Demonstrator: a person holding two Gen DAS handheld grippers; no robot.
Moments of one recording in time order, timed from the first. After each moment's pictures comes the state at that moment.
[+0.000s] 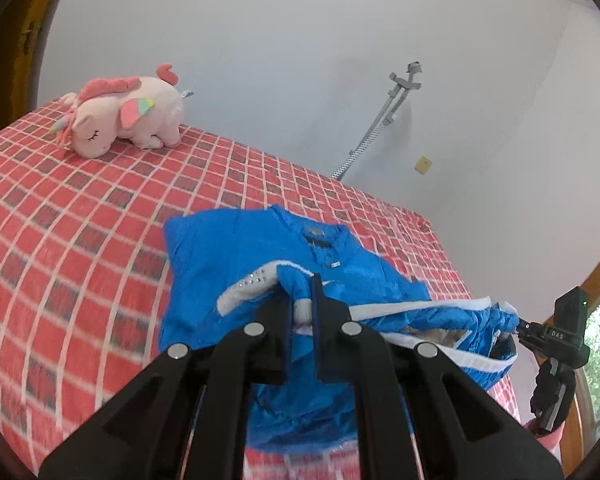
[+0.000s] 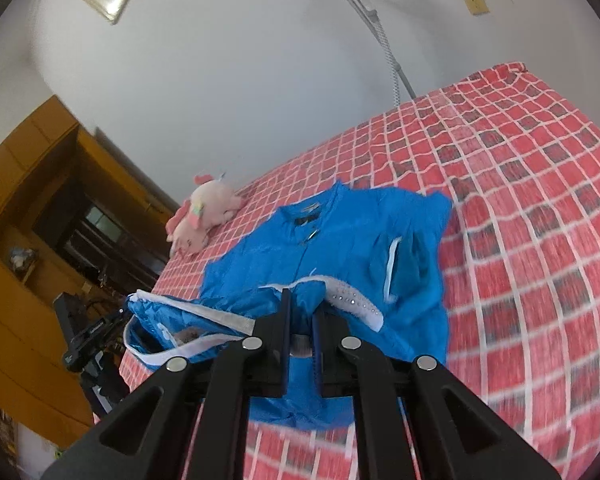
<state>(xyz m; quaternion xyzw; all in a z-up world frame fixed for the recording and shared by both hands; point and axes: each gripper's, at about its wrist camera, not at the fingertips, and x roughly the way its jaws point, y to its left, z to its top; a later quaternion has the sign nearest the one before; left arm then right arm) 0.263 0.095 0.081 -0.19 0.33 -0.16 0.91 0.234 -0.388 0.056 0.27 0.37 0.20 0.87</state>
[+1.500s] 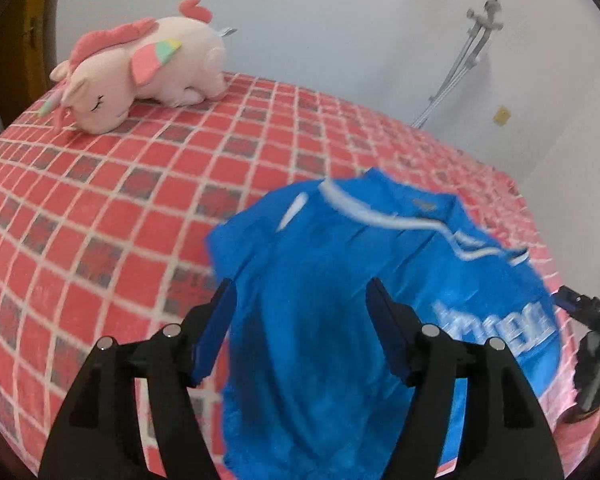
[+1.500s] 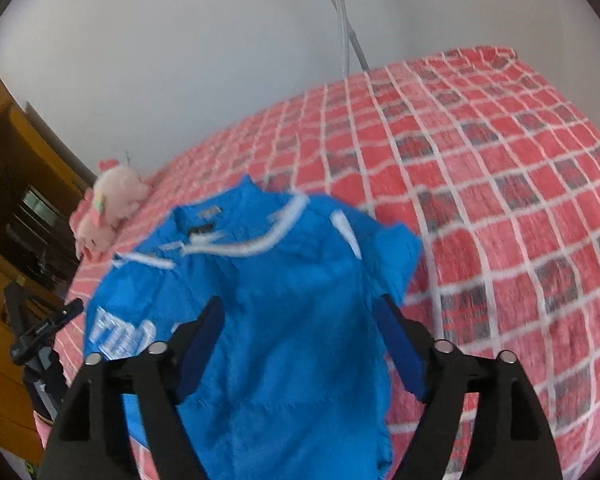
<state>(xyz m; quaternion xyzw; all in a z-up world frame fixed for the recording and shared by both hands) 0.386 0.106 0.000 -0.12 0.44 -0.07 0.89 0.368 -0.382 -0.022 0.20 0.45 0.11 0.87</state>
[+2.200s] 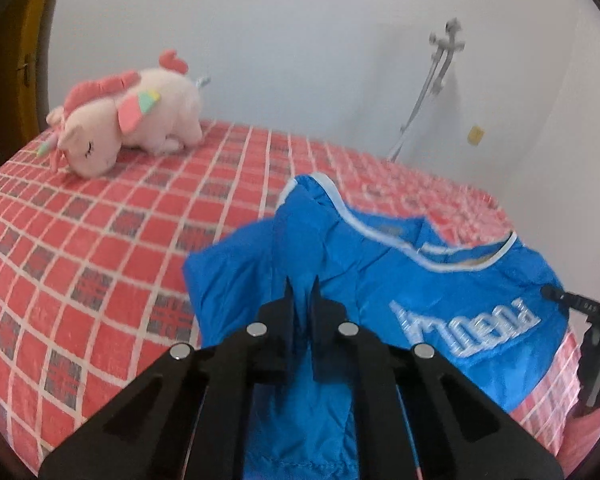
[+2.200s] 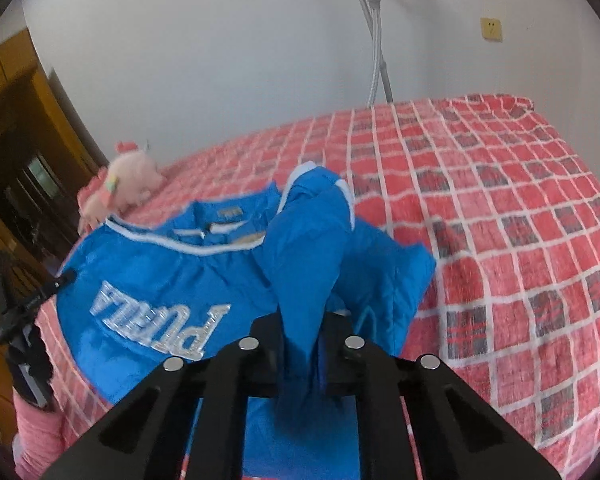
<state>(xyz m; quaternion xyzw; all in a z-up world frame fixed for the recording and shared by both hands) 0.357 0.084 0.027 -0.11 0.34 -0.09 0.93 0.346 -0.358 0.009 0.14 0.39 0.12 0.90</state>
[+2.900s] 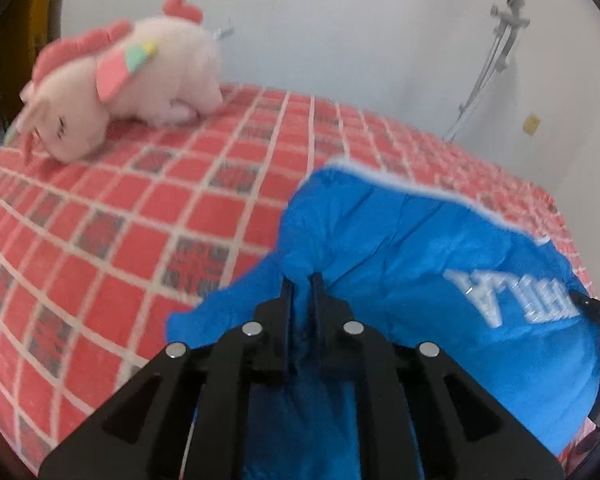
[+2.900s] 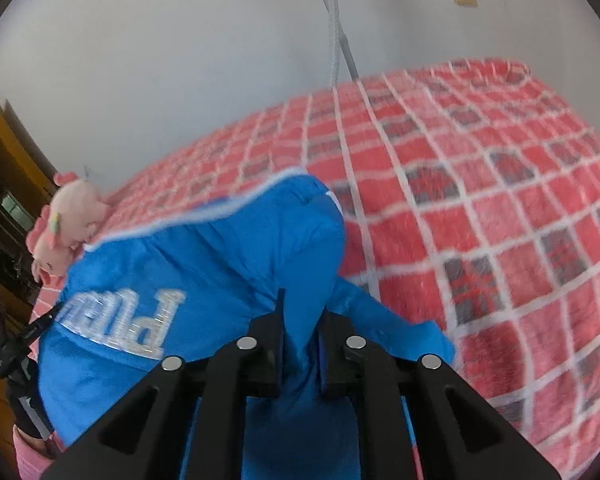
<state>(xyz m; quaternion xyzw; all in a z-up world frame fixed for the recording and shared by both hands) 0.470 0.083 -0.040 -0.10 0.42 -0.03 0.90 0.456 -0.373 -0.063 0.18 0.43 0.06 0.88</state>
